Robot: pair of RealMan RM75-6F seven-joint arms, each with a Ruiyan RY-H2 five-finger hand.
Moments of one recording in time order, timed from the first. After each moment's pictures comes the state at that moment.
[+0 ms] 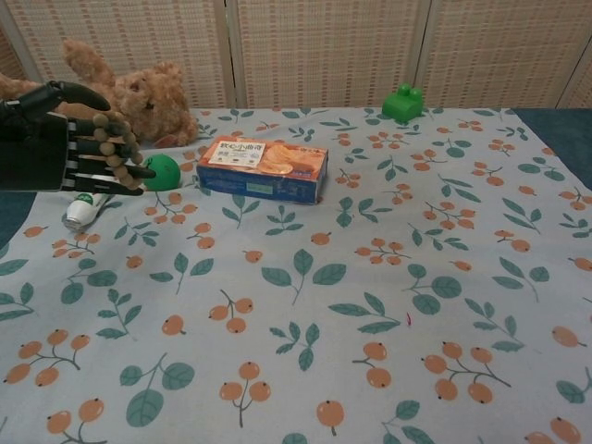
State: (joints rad) left arm -0.32 -1.30 -0.90 -1.56 0.58 -0.21 -0.43; right arm -0.03 -1.09 -0.10 -1.74 -1.64 1.45 -0.31
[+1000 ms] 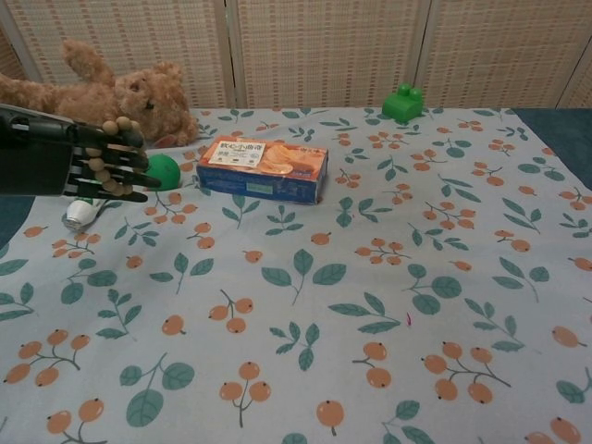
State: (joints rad) left arm -0.31 -1.30 -0.91 -1.56 0.61 -0.27 -0.37; right arm -0.04 -1.08 -0.10 -1.74 -1.66 1.46 -0.31
